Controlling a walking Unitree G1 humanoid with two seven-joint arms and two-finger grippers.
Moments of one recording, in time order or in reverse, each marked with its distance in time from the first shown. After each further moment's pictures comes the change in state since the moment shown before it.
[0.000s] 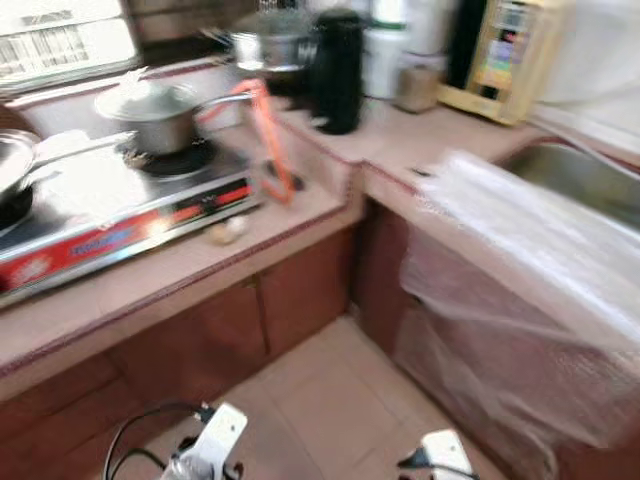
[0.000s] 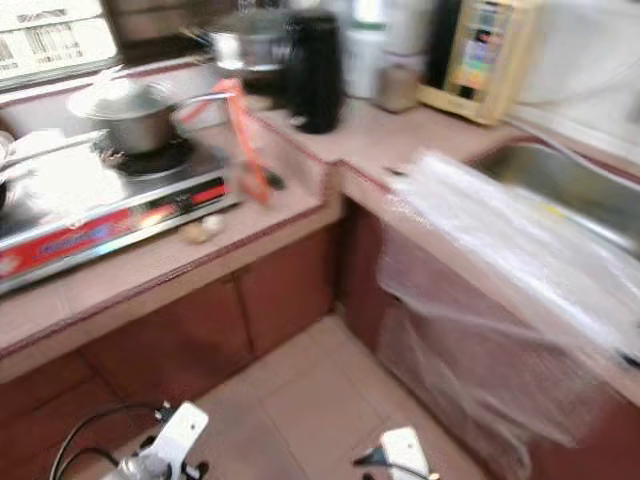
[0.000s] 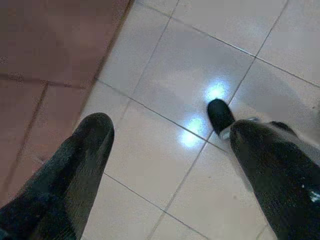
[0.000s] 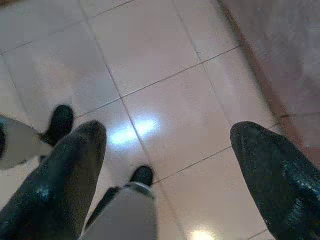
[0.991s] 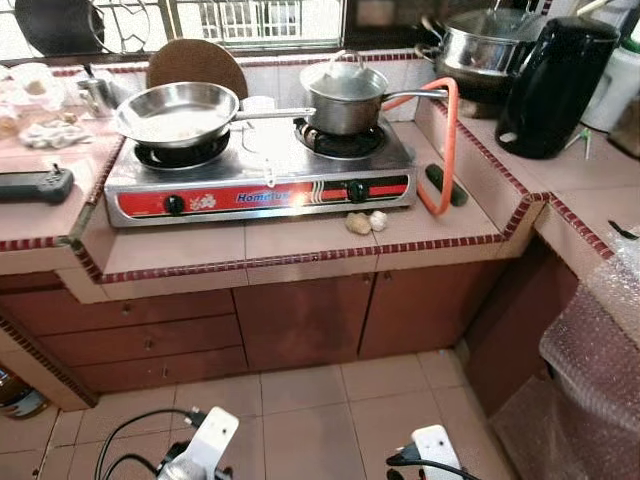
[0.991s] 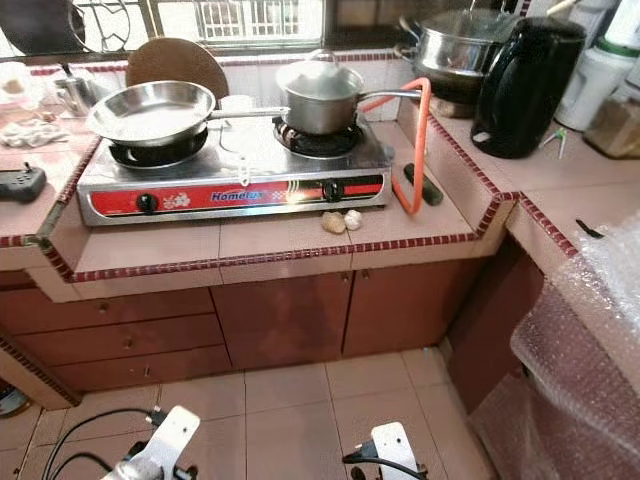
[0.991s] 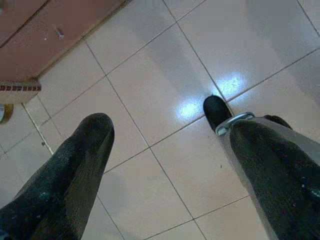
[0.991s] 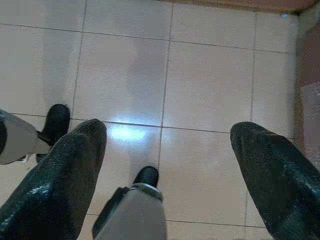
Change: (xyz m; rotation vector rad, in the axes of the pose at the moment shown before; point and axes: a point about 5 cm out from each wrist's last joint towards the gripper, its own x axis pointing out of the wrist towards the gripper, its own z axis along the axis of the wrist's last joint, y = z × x) left arm 0.000 0.000 -0.004 -0.023 0.035 0.035; right arm 0.001 0.005 0.002 -0.014 -0.009 0.014
